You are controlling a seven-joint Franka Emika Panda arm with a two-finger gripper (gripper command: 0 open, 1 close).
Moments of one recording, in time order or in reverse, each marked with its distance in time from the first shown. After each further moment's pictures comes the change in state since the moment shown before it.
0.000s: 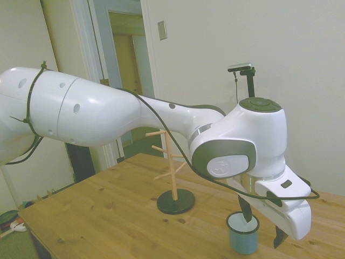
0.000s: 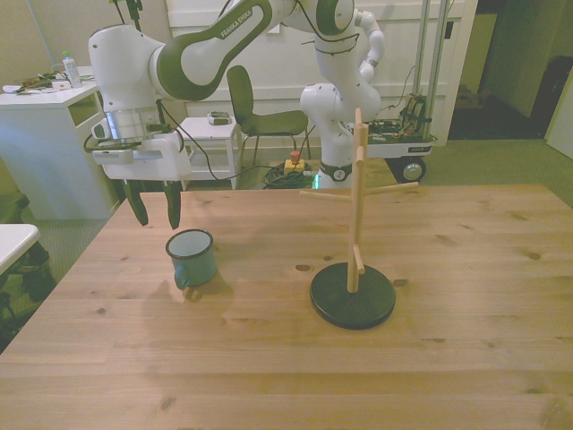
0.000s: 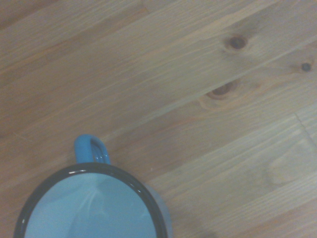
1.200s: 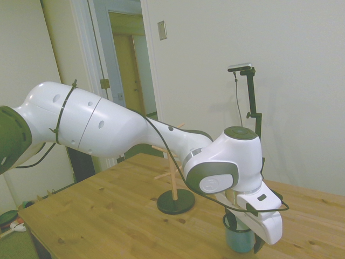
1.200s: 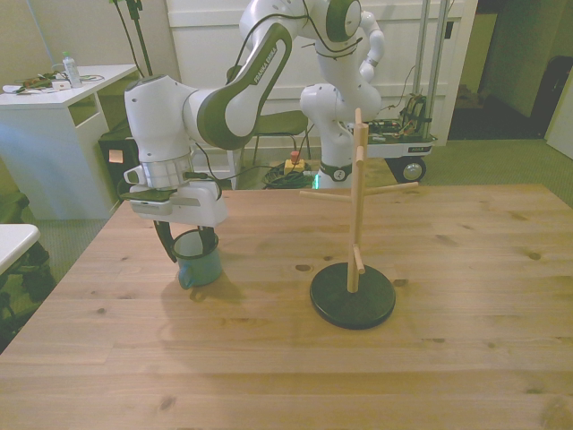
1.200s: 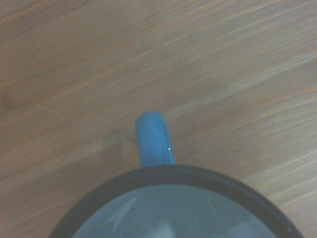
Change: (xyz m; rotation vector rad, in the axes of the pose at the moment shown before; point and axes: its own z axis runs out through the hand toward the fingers) arm -0.039 -0.031 0.076 -0.055 -0.018 -0.021
